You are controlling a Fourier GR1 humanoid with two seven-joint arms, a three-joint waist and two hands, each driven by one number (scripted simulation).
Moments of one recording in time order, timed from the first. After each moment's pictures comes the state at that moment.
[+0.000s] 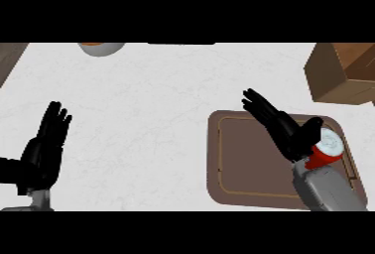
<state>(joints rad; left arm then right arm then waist) 0.01 0.31 -0.03 -1.56 0.28 0.23 -0.04 -0.28 -0.31 0.31 -1.39 -0.34 0.02 0.03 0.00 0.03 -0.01</state>
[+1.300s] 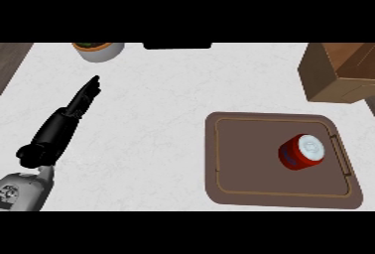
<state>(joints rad) -0.20 0.46 -0.18 -1.55 0.08 -0.01 -0.08 -0.15 -1.16 -0.10 -1.68 -0.02 0.38 -0.17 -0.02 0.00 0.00</state>
